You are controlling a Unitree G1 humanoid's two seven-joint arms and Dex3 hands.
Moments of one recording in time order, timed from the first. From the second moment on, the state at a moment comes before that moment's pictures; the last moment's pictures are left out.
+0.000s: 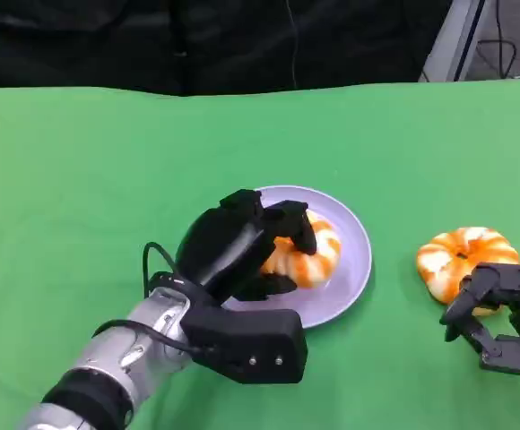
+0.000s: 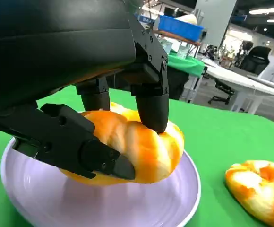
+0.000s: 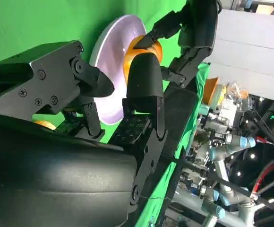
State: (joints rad) left arm -0.61 0.09 -0.51 0.89 0.74 -0.48 0.45; right arm -0.27 -0.14 -0.14 0.92 0.24 -1.02 0.68
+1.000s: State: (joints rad) left arm -0.62 0.10 -0.51 0.89 0.74 -0.45 0.45; right arm -0.27 -0.14 -0.14 0.92 0.24 -1.02 0.68
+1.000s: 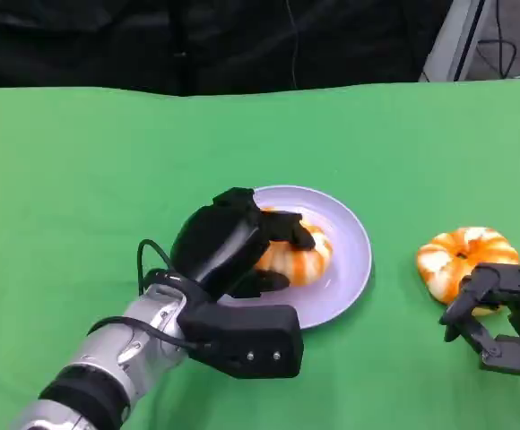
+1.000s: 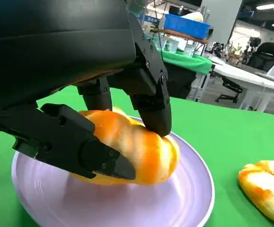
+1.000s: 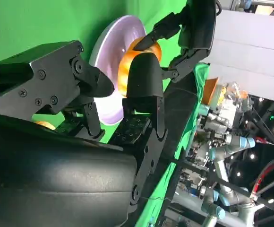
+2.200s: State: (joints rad) left arm -0.62 0.10 -0.52 0.88 0.75 -0.43 0.45; right arm -0.27 -0.14 -0.14 0.92 0.25 -1.02 0.69
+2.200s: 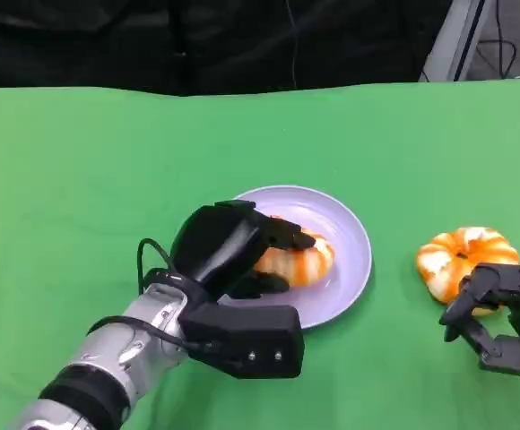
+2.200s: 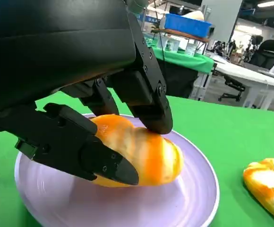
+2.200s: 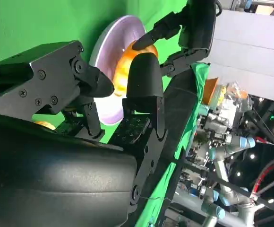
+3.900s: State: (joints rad) left arm -0.59 0.19 -0.52 0.66 0.77 -0.35 0.33; right arm -0.27 -0.14 -0.14 0.92 0.24 -1.01 0.69
